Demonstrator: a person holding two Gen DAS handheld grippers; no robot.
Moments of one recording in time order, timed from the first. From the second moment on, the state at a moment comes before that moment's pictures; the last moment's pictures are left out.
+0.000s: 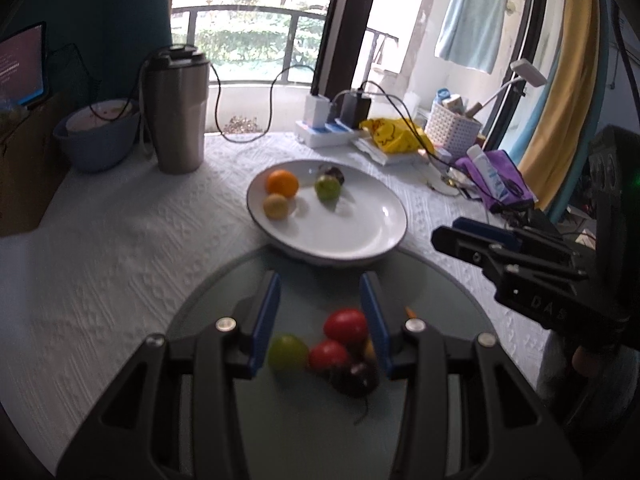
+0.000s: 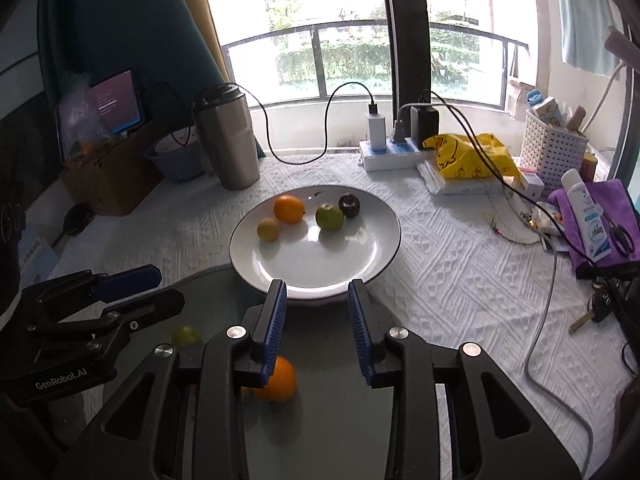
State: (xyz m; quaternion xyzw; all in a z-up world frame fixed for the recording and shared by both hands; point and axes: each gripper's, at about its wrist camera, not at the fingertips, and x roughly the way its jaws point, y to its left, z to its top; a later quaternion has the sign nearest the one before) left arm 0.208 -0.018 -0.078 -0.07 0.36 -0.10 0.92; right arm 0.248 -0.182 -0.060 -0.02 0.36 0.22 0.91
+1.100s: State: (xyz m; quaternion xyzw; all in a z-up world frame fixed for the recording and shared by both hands) left arm 0.201 0.001 -0.121 -0.07 0.40 -0.05 0.91; right arm 0.229 -0.169 -0.102 -0.01 0.41 0.24 0.88
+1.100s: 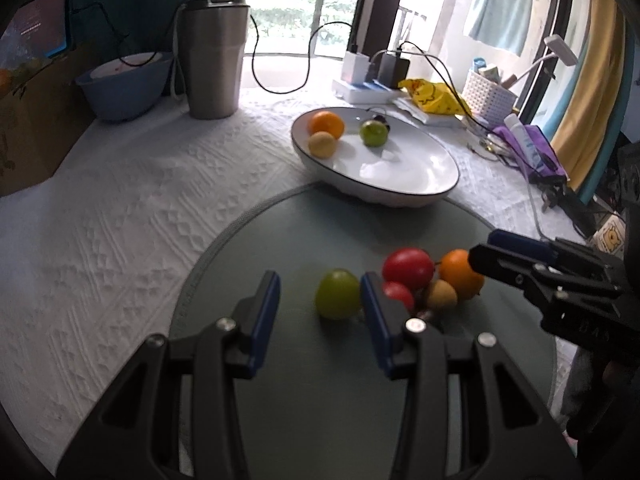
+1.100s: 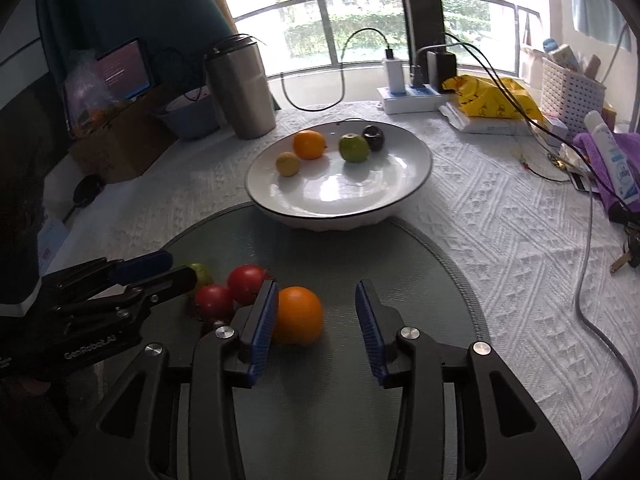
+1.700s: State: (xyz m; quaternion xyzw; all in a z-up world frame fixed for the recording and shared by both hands) left arm 0.210 0.000 -0.126 -0.09 0.42 -0.07 0.90; right arm 0.231 -0.167 -0.119 0.00 0.43 0.27 0.86
